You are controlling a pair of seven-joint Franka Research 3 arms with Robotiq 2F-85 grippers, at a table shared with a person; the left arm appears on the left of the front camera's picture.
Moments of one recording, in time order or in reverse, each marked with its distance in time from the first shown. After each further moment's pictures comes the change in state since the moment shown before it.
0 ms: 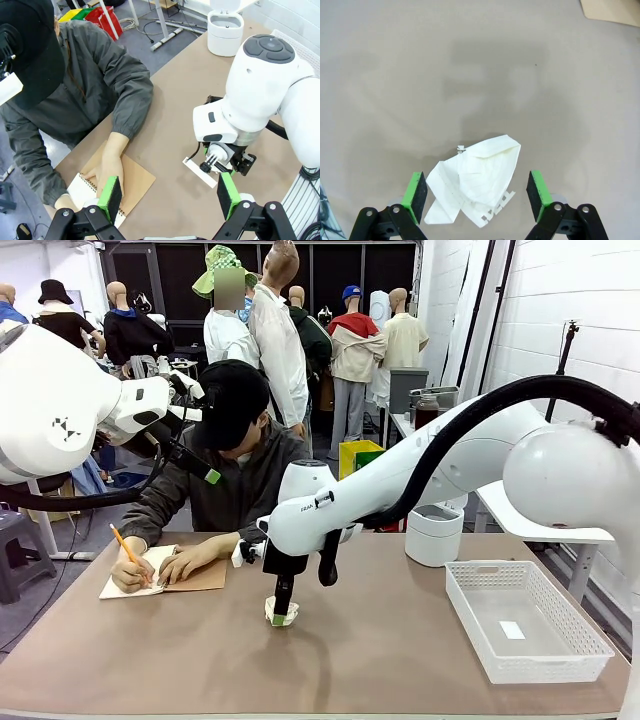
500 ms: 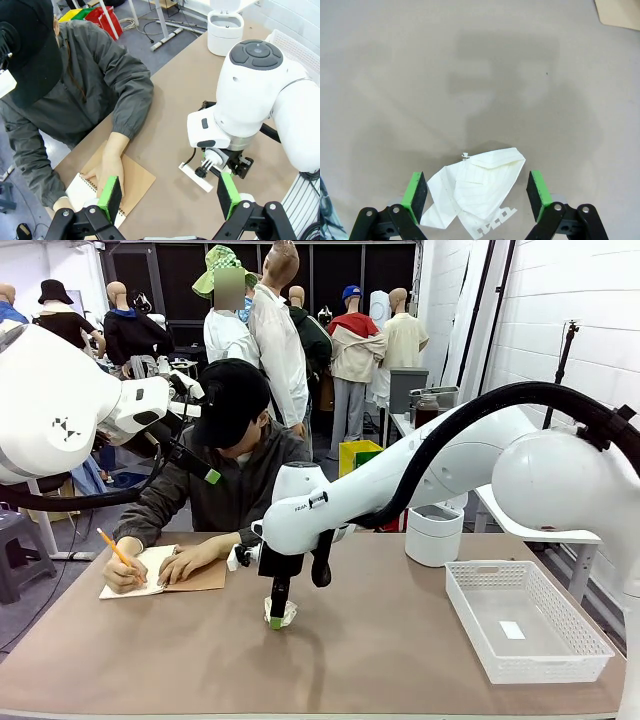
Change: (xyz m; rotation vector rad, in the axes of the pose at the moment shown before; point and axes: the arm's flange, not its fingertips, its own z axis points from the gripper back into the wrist) left arm 0.000 0.000 0.000 0.000 0.000 0.000; right arm 0.009 -0.003 -0.008 0.042 0.027 0.005
